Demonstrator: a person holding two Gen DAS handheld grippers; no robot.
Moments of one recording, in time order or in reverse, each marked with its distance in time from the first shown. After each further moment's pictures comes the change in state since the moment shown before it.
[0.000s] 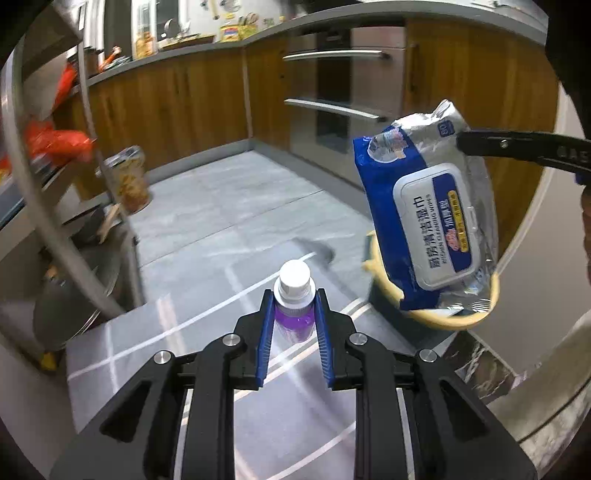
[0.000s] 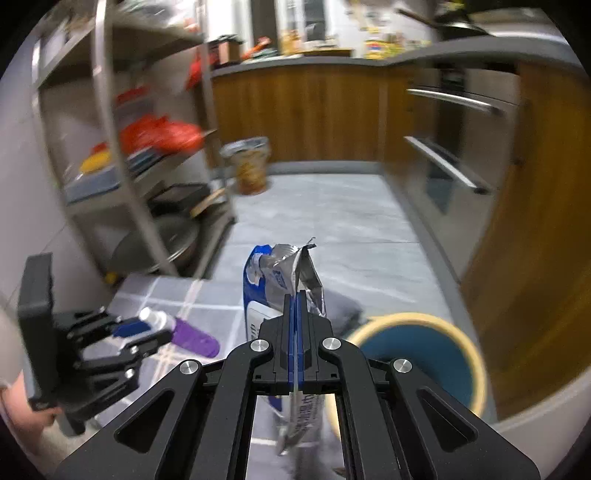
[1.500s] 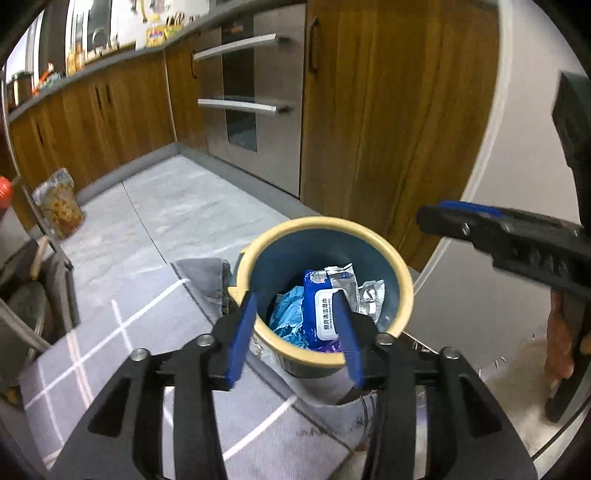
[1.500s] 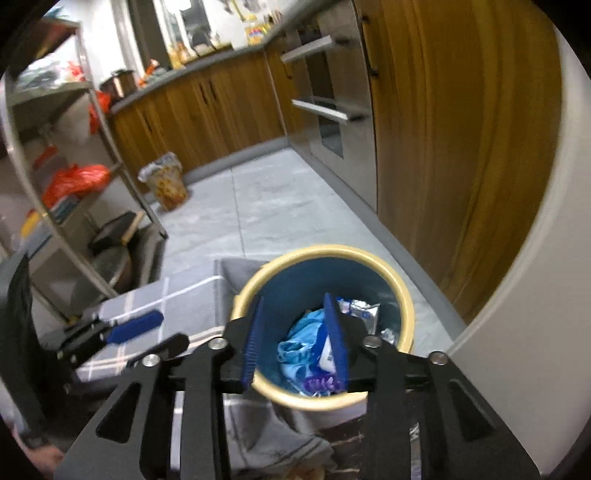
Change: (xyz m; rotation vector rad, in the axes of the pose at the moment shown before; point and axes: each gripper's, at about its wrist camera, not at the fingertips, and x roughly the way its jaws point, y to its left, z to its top) left arm 0.020 -0.143 0.033 0.116 0.037 -0.159; right arm -0.060 -0.092 -0.082 0.265 -0.002 -0.143
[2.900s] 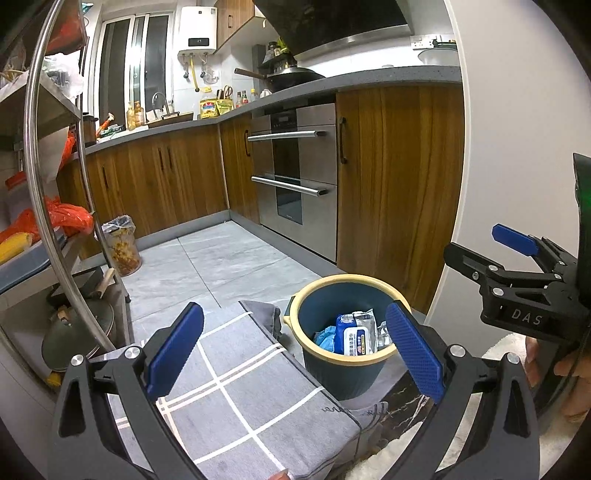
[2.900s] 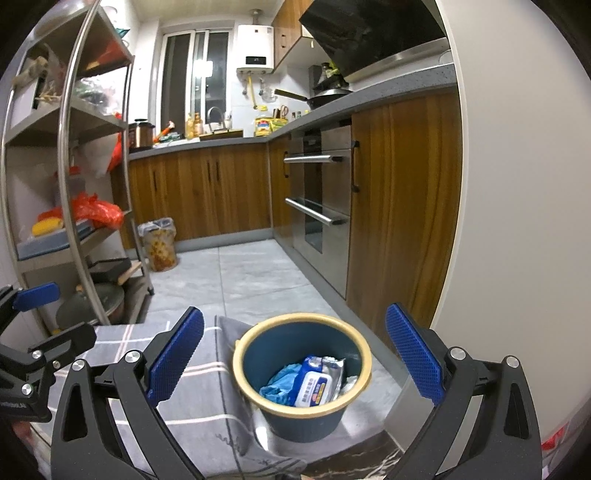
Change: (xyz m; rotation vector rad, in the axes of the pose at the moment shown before) left arm -0.153 -0.004 -0.044 -0.039 -0.288 0.168; right arm -0.105 0.043 -0.047 -0.111 -0.359 -0.142
